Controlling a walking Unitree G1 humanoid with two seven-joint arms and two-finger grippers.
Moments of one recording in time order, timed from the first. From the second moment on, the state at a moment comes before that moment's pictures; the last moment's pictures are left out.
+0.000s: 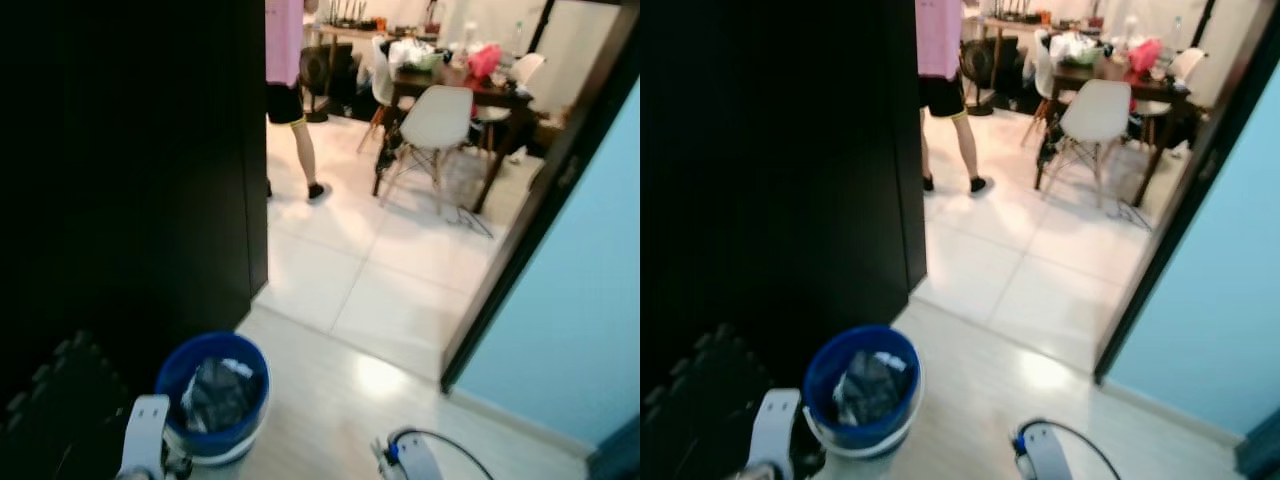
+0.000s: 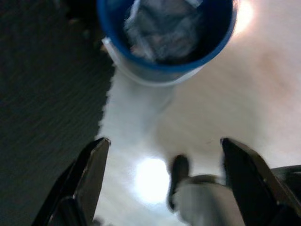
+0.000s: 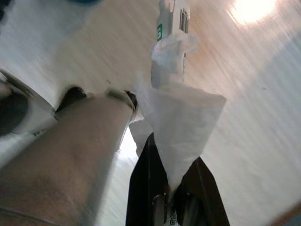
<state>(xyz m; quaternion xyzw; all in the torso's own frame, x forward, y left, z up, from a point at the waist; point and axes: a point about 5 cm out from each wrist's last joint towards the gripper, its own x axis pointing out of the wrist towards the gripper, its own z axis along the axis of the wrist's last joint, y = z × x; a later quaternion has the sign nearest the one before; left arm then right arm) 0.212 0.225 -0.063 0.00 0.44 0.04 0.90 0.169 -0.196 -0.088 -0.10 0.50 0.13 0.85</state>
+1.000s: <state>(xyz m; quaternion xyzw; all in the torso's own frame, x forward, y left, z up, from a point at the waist) 0.204 0.230 -0.066 0.00 0.45 0.04 0.89 0.264 -0.184 -0.032 -0.19 0.36 0.15 0.90</state>
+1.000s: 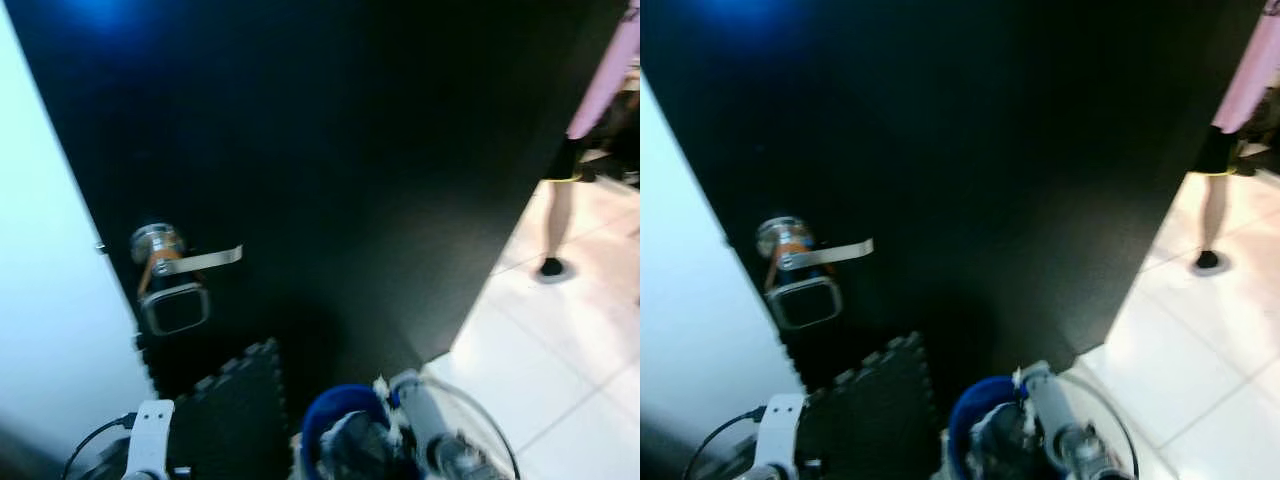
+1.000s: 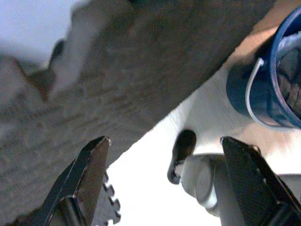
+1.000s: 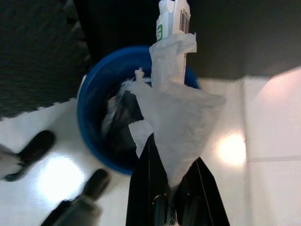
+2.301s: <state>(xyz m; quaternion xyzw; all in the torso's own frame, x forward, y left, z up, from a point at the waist) 0.183 0.237 -0.072 -0.01 0.43 0.05 0.90 0.281 -0.100 -0.023 -0.21 0.36 0.22 0.88</state>
